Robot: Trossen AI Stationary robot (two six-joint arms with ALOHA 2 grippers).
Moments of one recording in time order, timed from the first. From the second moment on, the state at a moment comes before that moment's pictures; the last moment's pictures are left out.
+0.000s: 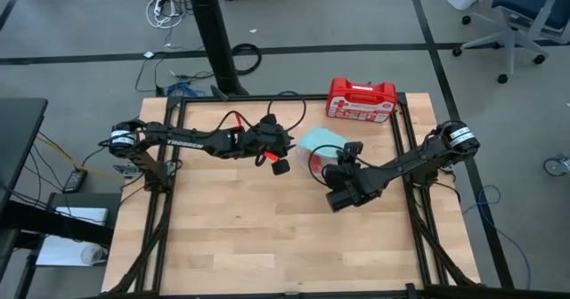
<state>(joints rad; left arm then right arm) 0.11 1.62 1.07 0.02 -0.28 0.12 0.35 1.62 1.05 -1.08 1.08 0.39</state>
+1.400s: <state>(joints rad) 0.11 1.63 1.00 -0.26 -0.18 0.11 0.33 1.62 0.94 -0.57 0.75 0.00</state>
